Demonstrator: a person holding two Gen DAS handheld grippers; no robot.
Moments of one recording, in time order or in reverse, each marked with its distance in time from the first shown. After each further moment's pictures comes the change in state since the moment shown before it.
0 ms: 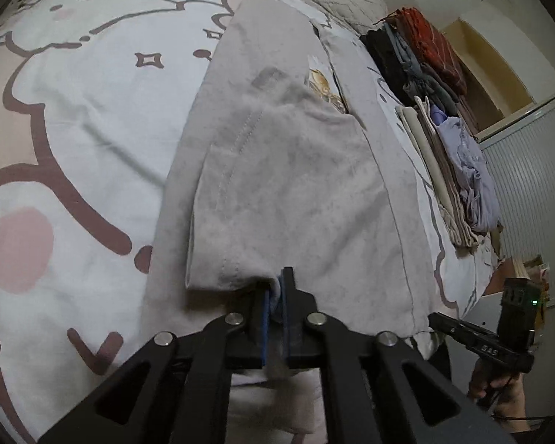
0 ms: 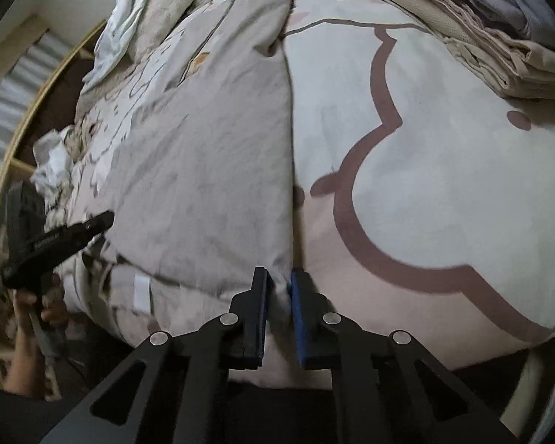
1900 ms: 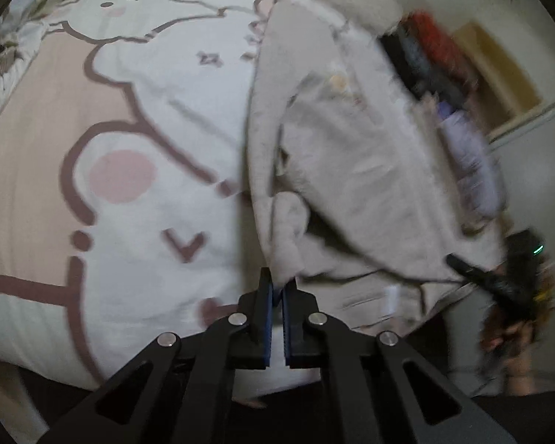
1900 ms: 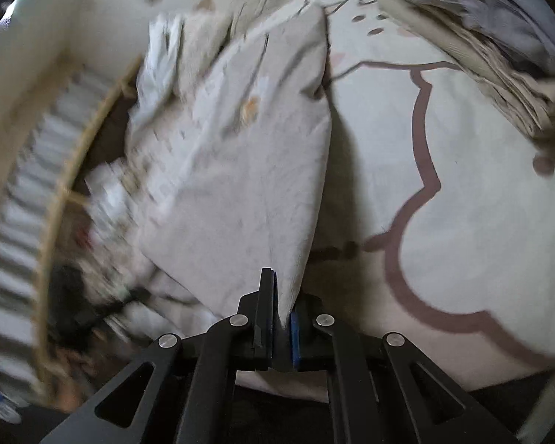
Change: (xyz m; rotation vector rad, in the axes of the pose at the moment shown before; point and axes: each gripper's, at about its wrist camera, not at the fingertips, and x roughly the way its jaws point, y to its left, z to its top) left arm -0.058 0.015 -0.039 0.002 0.058 0.140; right arm -0.015 0.010 0.024 -0.026 -0.010 0.143
